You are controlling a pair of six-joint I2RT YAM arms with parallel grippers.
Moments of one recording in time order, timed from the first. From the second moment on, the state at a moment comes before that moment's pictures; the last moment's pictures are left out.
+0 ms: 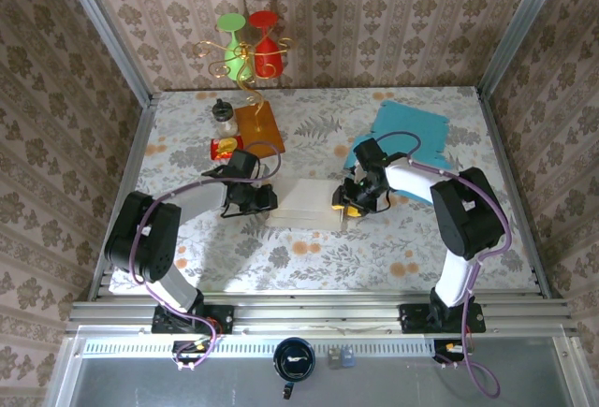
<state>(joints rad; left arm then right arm) -0.47 1.63 0.87 -0.36 0.38 -0.48 0.38 1.81 1.09 -0.58 -0.49 0.64</state>
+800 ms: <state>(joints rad) -0.35 1.61 0.72 -0.12 0.58 -0.54 0.27 1.80 0.96 -0.27 -0.75 0.59</state>
